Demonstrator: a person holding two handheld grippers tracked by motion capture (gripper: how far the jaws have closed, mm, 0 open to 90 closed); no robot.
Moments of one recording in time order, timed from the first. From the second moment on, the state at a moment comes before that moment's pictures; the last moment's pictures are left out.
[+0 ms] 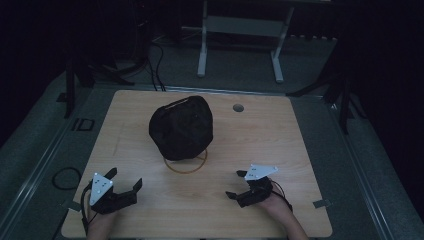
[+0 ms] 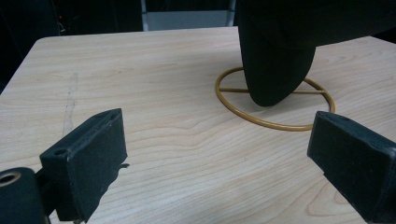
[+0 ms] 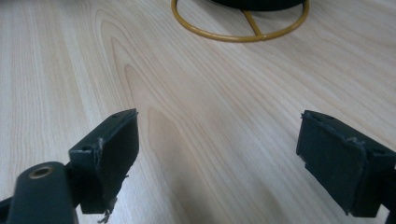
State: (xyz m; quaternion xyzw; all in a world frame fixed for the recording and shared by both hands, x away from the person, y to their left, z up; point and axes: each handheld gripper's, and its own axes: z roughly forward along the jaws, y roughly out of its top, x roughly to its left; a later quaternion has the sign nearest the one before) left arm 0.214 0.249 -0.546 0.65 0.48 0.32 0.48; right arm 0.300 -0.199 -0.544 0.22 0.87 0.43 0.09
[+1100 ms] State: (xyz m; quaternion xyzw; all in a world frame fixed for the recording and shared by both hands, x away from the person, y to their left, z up) left arm 0.215 0.249 -0.548 0.66 0.49 0.32 0.47; right arm 0.281 -0.253 -0.550 0.25 0.86 0.42 0.14
